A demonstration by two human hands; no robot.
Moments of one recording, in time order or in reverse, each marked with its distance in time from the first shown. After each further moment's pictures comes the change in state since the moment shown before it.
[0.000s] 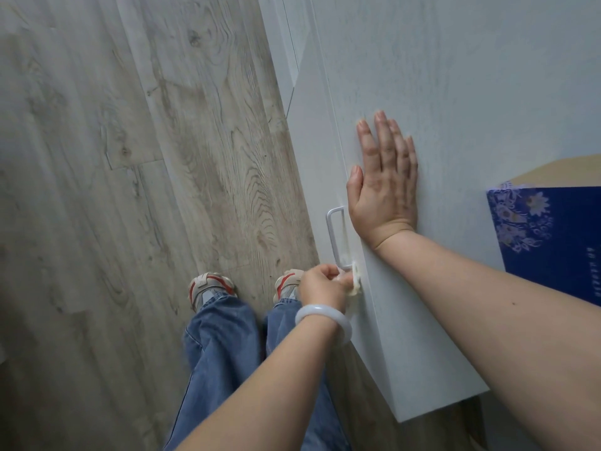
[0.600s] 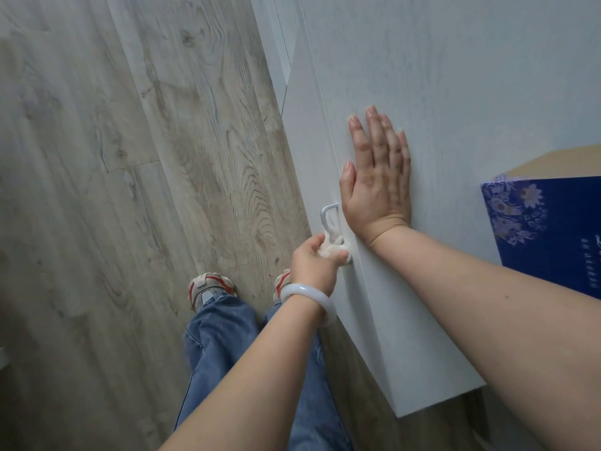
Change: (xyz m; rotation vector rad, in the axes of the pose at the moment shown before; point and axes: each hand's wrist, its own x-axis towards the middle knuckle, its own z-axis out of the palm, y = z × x) left_hand 0.003 0.026 -0.008 -0.115 -0.068 0.160; right_hand 0.000 0.000 0.004 -0.014 0.022 -0.004
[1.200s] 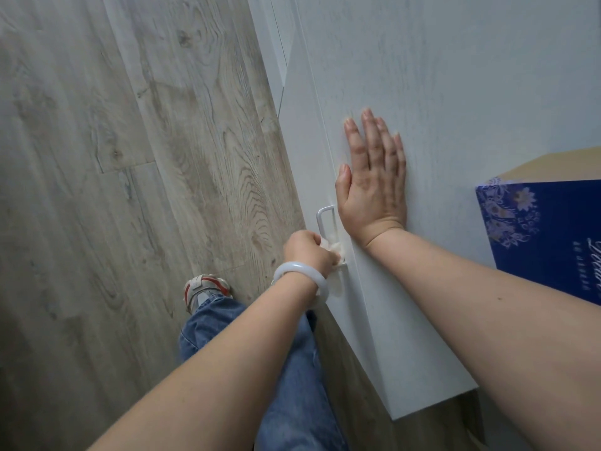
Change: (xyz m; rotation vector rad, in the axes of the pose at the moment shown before) left_hand 0.021 0.020 -0.002 0.505 0.001 -0.010; right_hand 0.000 0.001 0.000 0.006 -0.005 -0.005
